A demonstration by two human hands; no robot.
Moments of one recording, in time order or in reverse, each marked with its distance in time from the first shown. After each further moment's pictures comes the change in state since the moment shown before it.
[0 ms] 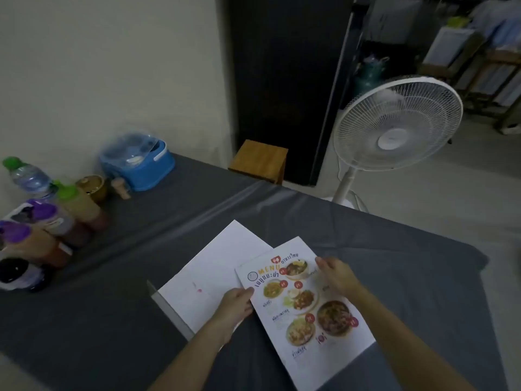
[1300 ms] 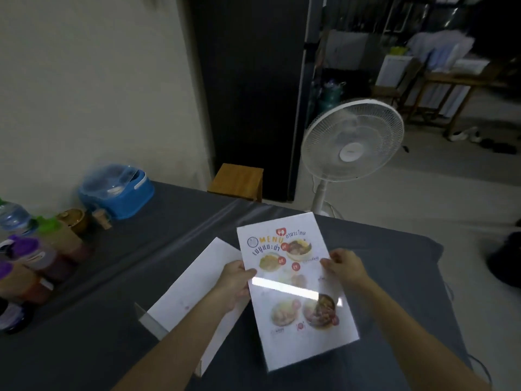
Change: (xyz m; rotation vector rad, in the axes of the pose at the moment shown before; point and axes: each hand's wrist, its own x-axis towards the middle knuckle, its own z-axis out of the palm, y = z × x) left_hand -0.013 0.074 0.038 0.101 -0.011 0.150; right_hand -0.041 0.007 -0.064 0.132 0.276 0.044
